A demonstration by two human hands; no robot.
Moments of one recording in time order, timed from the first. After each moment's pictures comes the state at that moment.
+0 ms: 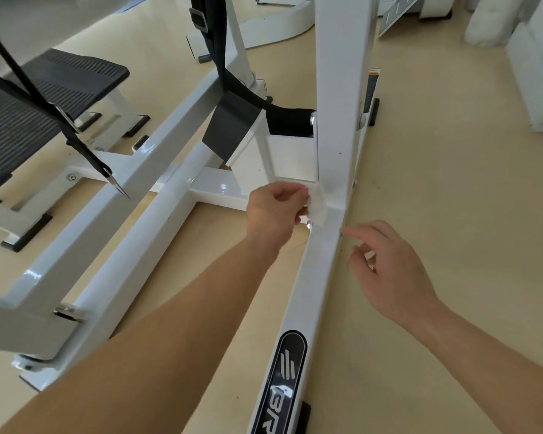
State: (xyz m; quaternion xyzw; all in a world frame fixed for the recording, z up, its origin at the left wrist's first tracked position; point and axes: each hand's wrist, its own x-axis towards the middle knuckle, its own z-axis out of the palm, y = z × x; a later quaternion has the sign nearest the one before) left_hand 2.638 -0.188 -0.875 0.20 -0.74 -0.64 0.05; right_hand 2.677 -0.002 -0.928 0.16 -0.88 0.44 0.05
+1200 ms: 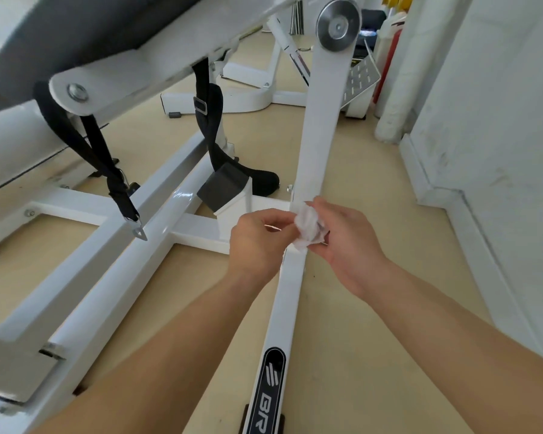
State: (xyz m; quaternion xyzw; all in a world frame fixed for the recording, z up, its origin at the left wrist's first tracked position) left_hand 2.709 -0.195 -0.765 0.06 -0.78 -0.62 0.08; right_hand 2.700 -0.059 -0.741 -0.03 -0.67 0.74 -0.06
